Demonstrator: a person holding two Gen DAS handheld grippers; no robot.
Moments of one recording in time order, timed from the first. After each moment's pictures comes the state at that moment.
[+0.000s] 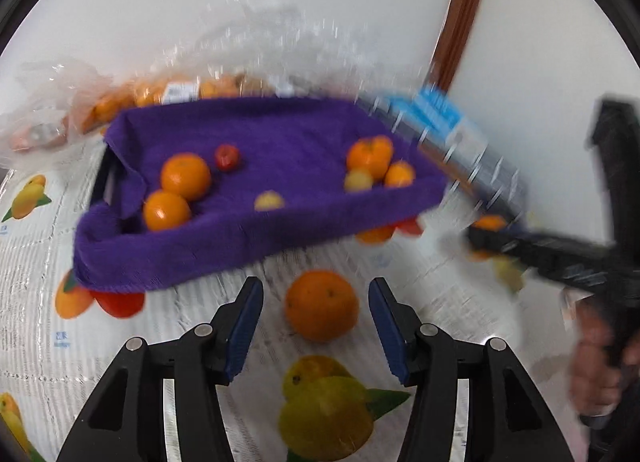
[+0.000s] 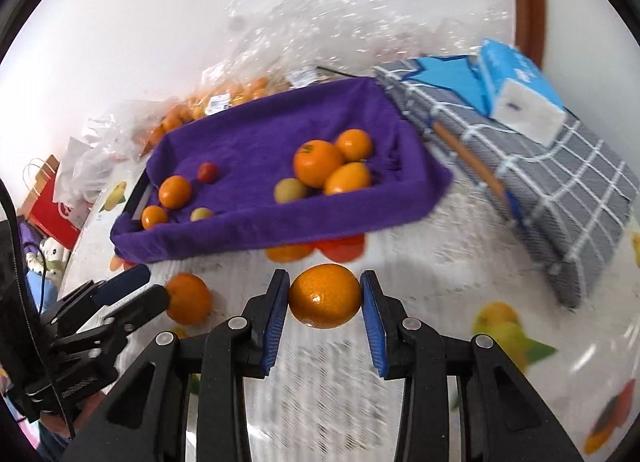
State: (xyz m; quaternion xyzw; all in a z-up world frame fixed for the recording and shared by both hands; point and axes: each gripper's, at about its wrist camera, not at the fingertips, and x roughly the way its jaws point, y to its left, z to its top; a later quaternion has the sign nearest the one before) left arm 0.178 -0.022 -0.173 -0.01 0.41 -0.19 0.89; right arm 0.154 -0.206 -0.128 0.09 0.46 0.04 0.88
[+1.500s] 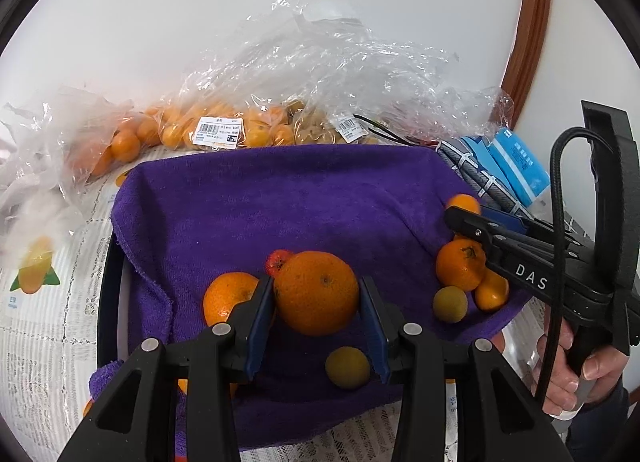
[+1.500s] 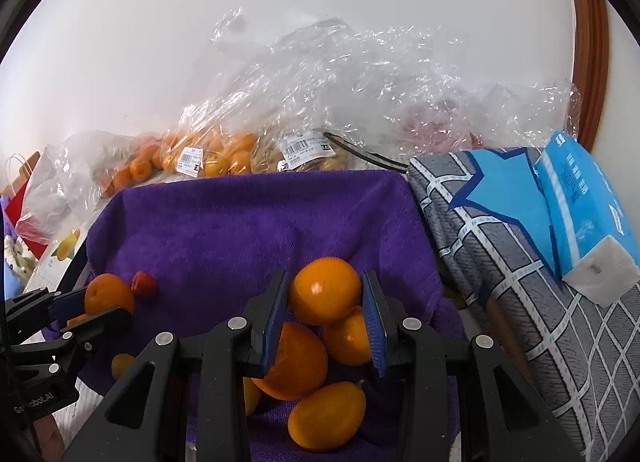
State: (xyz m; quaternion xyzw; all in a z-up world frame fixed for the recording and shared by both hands) left arm 0.283 -0.018 -0.159 -0.02 0.39 -0.11 0.91; right arm 0.304 -0.192 -0.151 0.03 0.39 0.07 0.92
